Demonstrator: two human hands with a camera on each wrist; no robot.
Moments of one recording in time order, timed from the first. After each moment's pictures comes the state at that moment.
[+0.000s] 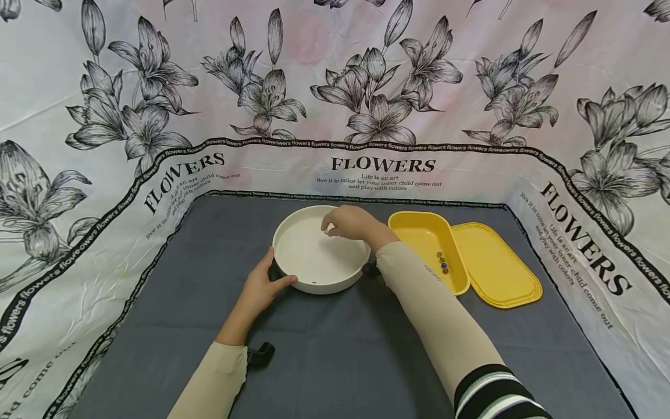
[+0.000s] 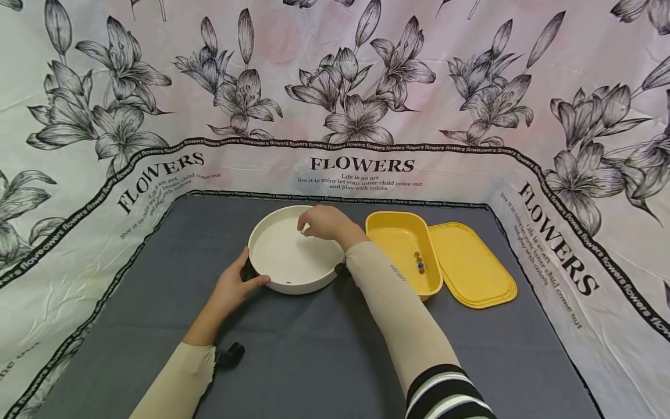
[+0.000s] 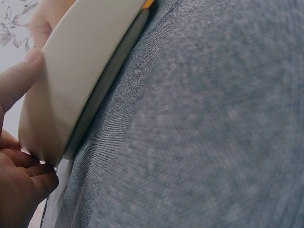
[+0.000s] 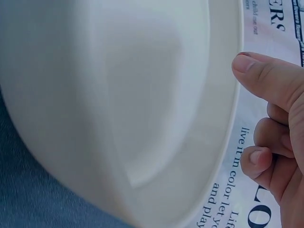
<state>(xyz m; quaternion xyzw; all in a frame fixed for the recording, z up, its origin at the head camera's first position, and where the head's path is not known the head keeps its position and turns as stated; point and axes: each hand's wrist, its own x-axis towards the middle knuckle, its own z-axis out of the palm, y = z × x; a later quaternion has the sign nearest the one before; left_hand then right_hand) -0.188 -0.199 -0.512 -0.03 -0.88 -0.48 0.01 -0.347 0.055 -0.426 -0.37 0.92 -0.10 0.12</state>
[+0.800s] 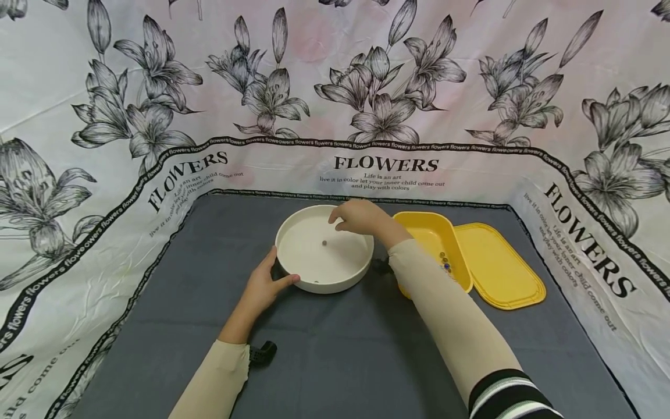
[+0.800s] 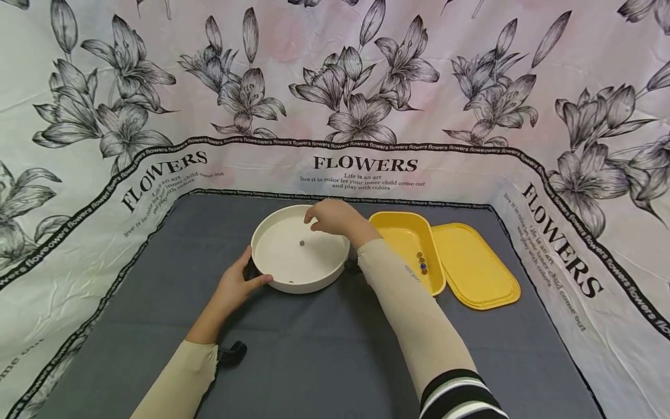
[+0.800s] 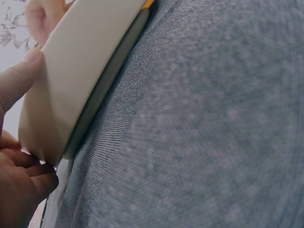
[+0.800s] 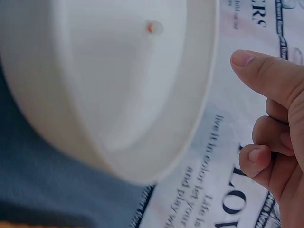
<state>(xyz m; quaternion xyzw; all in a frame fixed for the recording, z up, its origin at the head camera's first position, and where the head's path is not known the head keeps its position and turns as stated) -0.188 -0.201 -0.513 -0.04 -0.88 -0.47 0.00 -0.343 0.069 -0.406 -0.39 0.91 -0.09 0.10</state>
